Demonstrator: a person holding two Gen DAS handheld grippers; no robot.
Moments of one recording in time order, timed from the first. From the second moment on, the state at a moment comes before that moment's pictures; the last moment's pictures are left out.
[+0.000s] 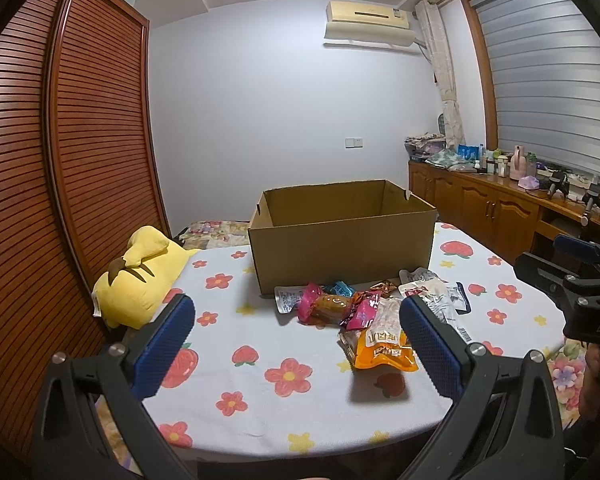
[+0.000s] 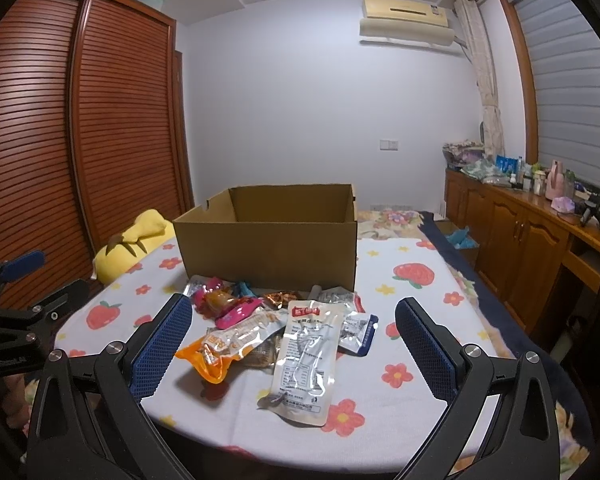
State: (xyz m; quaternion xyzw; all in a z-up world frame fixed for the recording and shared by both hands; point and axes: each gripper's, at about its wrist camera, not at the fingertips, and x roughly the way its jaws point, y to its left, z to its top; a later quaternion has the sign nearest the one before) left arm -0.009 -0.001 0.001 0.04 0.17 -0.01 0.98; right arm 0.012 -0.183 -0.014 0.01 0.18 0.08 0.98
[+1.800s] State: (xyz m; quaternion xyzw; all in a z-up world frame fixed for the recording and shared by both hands) left arm -0.007 -0.003 -0.007 0.04 0.19 -0.03 0.98; right arm 0.018 -0.187 -0.026 0.01 0.21 0.08 0.98
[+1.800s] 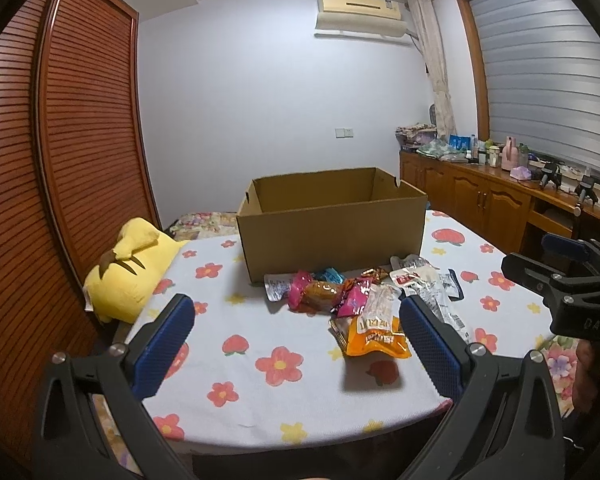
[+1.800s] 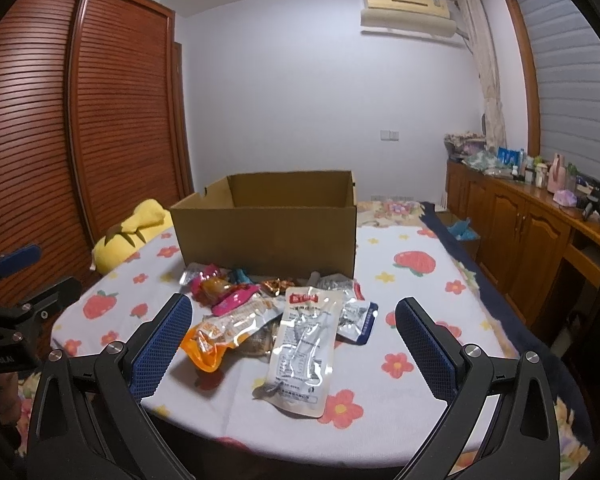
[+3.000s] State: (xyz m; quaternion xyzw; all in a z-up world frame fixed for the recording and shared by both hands) left arm 0.111 -0.044 -0.079 0.03 0.39 -0.17 0.90; right arm 0.119 -0.209 -0.110 0.01 0.40 0.17 0.90
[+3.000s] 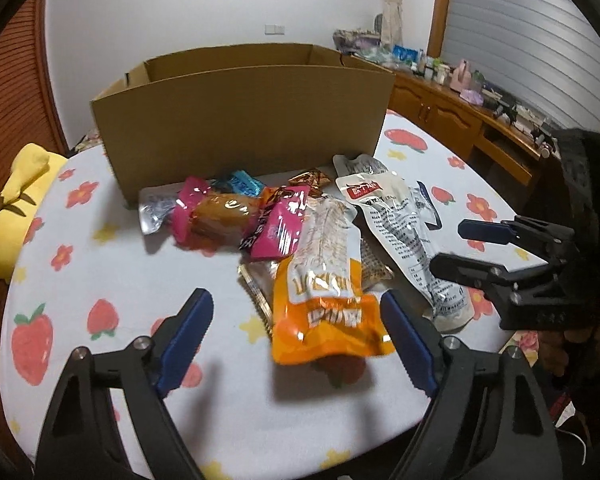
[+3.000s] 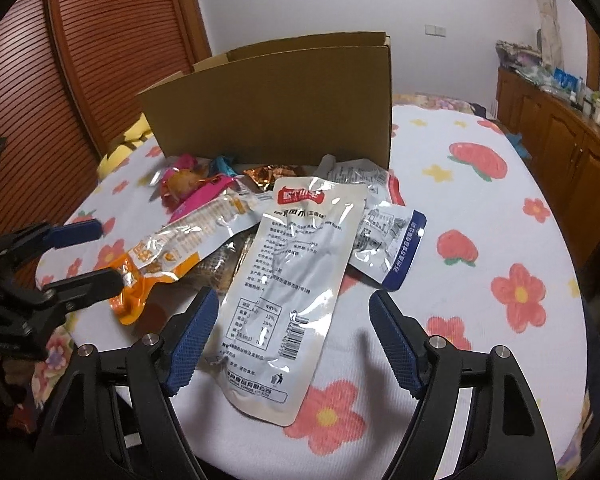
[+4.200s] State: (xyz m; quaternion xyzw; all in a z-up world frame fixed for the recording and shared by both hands) left arm 0.131 -0.051 -0.091 0.05 0.45 -0.20 0.87; right arm 0.153 -0.187 -0.129 -0.03 0.44 0.18 0.88
